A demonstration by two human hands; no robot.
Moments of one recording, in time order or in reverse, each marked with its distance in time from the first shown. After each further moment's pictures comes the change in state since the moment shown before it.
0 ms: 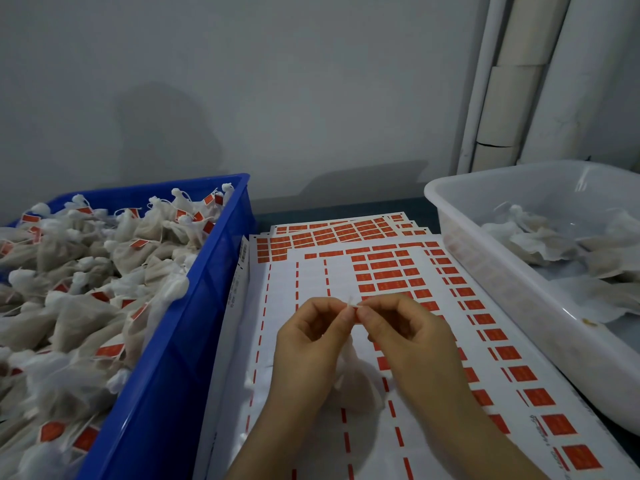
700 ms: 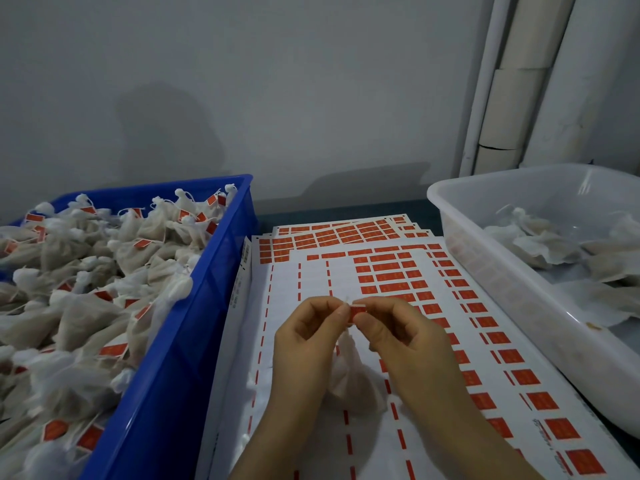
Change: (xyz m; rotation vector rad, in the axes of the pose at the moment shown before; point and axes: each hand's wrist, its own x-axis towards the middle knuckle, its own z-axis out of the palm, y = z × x) left_hand 0.001 -0.001 -0.001 -0.033 0.067 0.001; right_hand 0.000 -0.001 0.004 -0.052 -0.048 0.008
